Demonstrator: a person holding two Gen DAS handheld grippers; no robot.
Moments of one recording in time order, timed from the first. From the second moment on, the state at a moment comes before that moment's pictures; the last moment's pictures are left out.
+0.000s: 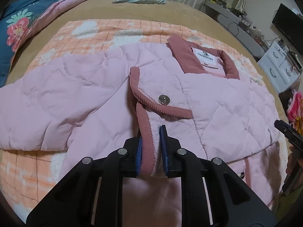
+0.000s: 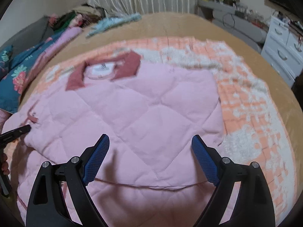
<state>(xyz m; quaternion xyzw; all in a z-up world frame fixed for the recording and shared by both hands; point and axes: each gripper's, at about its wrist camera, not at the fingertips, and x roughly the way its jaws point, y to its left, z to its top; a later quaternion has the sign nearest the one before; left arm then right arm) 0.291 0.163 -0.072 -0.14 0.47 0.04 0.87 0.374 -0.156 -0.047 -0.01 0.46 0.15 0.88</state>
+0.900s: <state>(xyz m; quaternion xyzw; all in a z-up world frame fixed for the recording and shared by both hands) 0.241 0.169 -0.043 -0.16 0.47 0.04 0.87 0.330 -0.140 -0.036 0.03 0.45 0.17 0.88</state>
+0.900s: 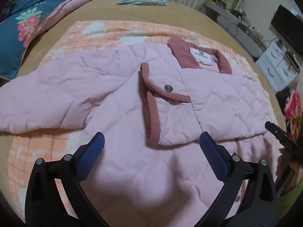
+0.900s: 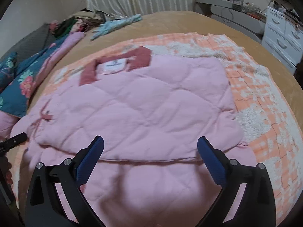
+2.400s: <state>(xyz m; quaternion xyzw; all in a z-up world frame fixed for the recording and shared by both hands) 0.159 0.329 -0.019 -0.28 0.39 0.21 0.85 0.277 0.073 0.059 -0.05 0.37 0.33 0.87</state>
